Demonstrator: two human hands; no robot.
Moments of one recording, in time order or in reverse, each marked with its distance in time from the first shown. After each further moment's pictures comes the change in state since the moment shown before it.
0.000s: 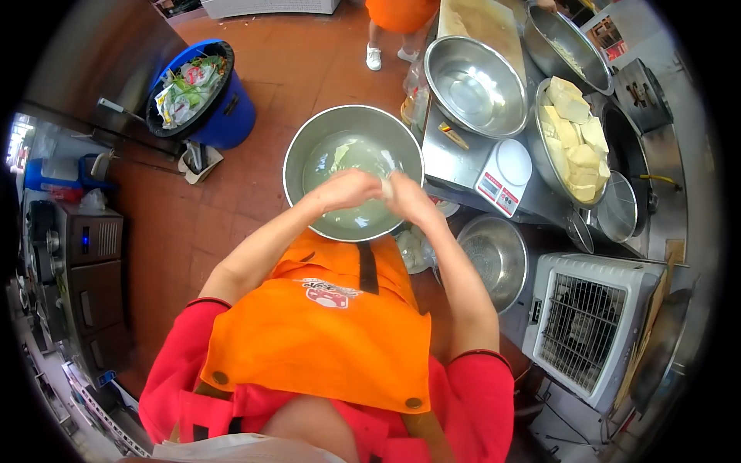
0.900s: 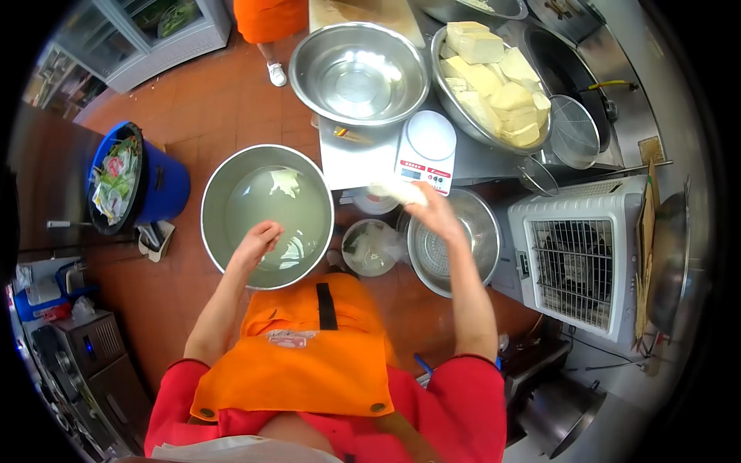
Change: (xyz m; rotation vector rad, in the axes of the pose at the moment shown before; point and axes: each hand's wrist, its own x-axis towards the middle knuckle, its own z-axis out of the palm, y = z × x) left_hand 0.009 -0.065 0.049 -0.920 0.015 -0.669; right_hand -0.121 0.151 -0.096 0.459 0.397 0.394
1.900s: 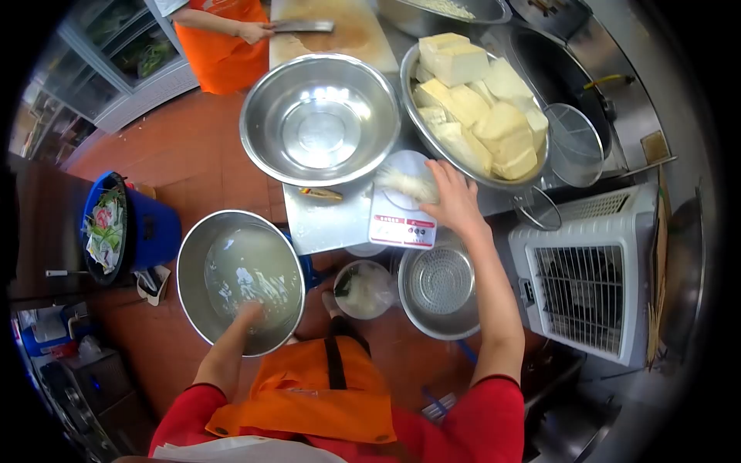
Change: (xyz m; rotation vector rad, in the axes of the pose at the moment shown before) left_hand 0.127 -0.201 -0.082 1.555 -0.233 -0.391; right_hand 0.111 0.022 -0.101 -0.650 0.154 -0.161
